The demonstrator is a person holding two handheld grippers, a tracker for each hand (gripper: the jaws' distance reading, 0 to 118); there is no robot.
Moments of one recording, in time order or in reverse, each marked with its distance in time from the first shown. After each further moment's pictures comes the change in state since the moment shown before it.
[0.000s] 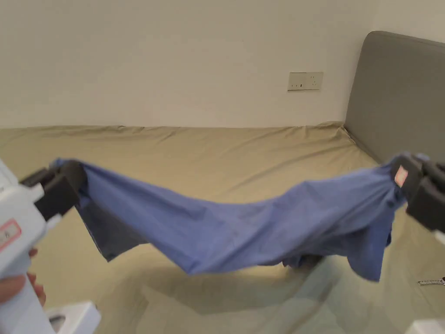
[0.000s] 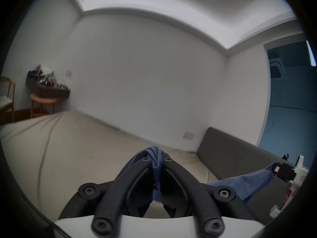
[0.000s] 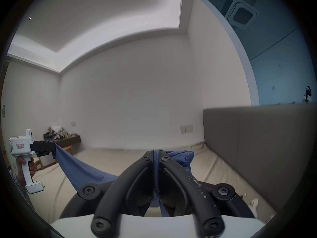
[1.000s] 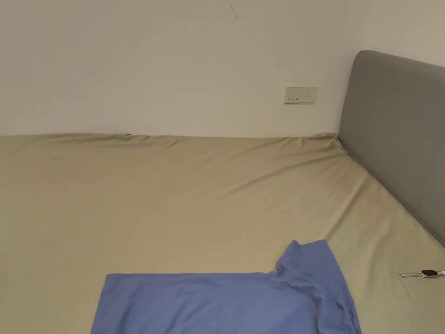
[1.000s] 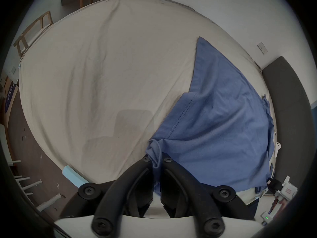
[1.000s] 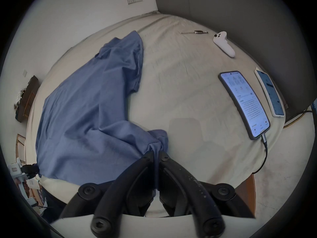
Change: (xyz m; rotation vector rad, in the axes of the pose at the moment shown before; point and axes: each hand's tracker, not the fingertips) left arm -0.157 -0.237 0.117 -0.939 0.476 0.195; right arm 0.068 -0.266 0.084 -1.026 -0.328 -0.238
